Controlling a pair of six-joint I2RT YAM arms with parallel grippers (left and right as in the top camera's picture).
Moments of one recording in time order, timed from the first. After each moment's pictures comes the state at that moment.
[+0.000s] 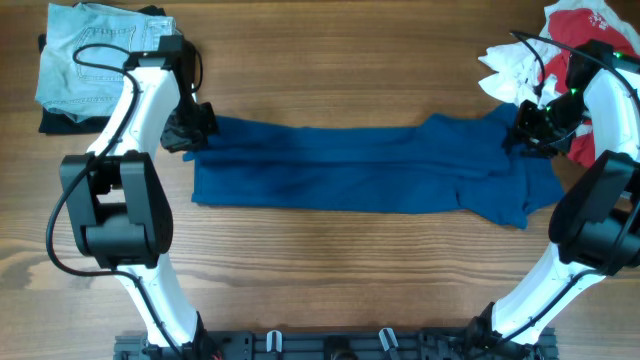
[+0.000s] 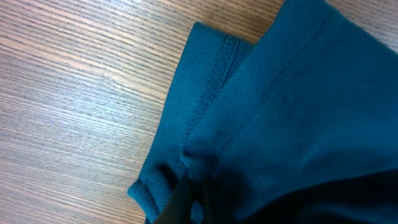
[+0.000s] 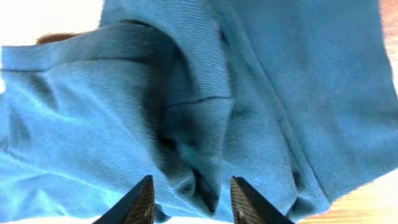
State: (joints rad) left arm 0.00 2.07 1.62 -1.16 -0.05 -0.32; right arm -0.35 2.06 1.69 -1.28 -0.20 0.02
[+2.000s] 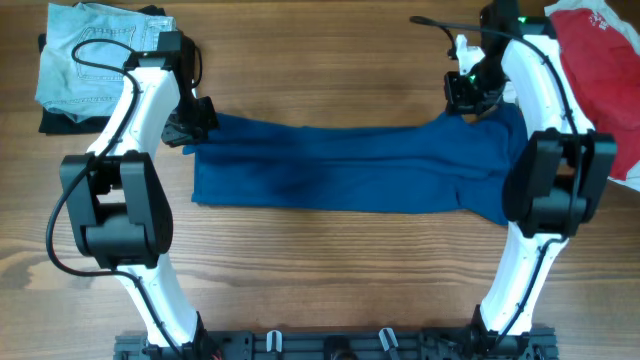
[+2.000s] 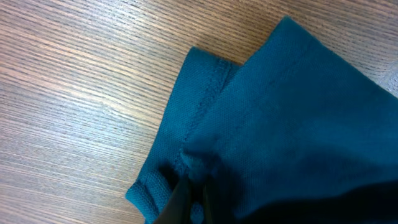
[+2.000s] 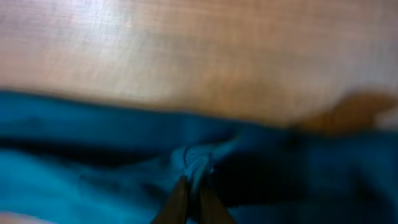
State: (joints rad) left arm 0.00 2.07 1.62 -1.09 -0.05 -0.32; right arm -0.04 2.22 1.95 -1.30 -0.18 -0.12
